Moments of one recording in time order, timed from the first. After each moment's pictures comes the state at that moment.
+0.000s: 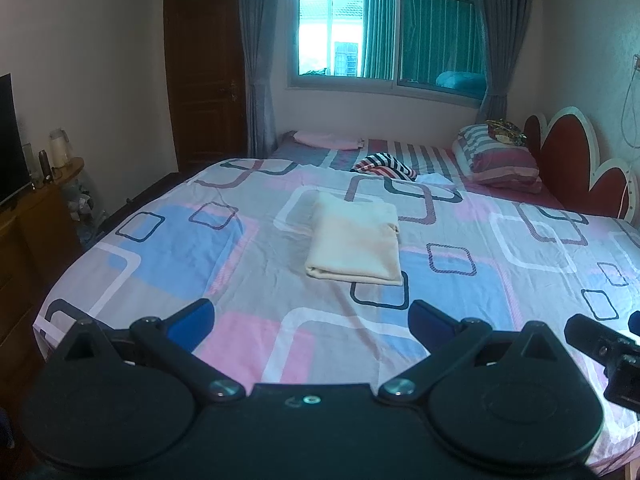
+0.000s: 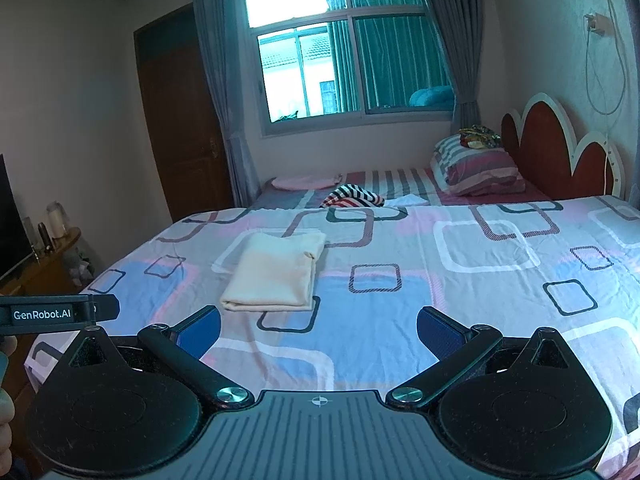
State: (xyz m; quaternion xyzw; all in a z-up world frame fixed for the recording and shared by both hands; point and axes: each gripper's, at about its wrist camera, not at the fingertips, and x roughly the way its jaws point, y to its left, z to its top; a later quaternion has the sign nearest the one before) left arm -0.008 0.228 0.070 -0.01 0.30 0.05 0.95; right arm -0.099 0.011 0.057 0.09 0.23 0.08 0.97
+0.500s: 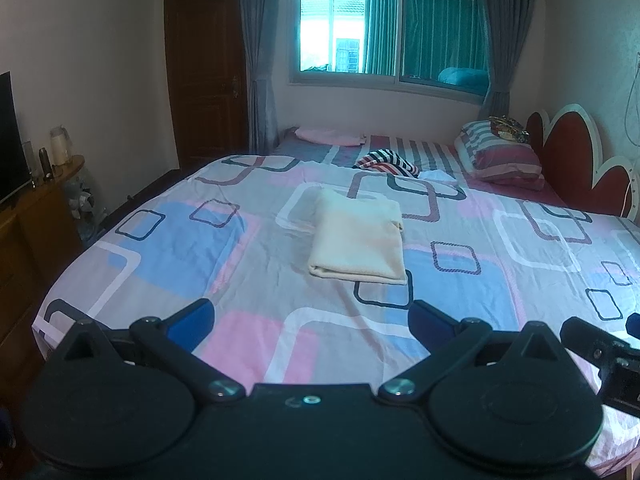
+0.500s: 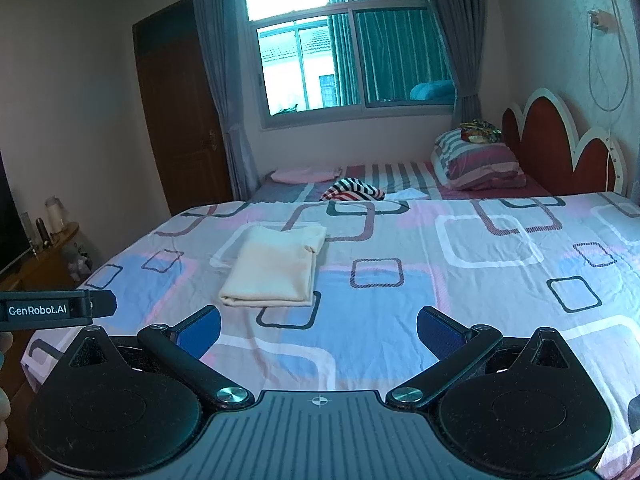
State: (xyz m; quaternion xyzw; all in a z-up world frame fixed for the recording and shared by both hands) left arm 0.002 0.235 0.065 -0.01 0.31 0.05 0.95; right arm -0.088 0.013 0.049 0.09 0.24 0.08 0.96
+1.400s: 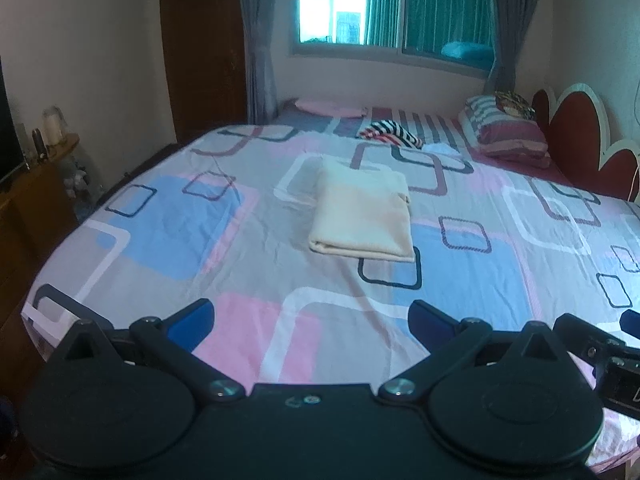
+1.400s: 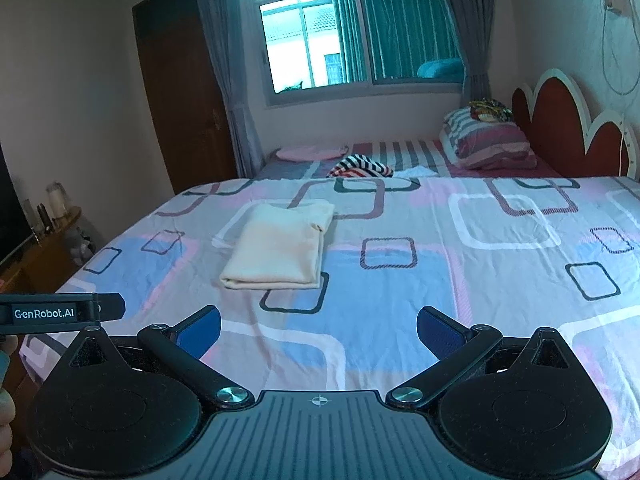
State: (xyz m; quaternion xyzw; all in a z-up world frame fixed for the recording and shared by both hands) left arm 0.043 0.242 0.041 -0.01 0.35 0.04 0.93; right arm -0.053 0.021 0.028 0.09 0.28 0.09 0.95
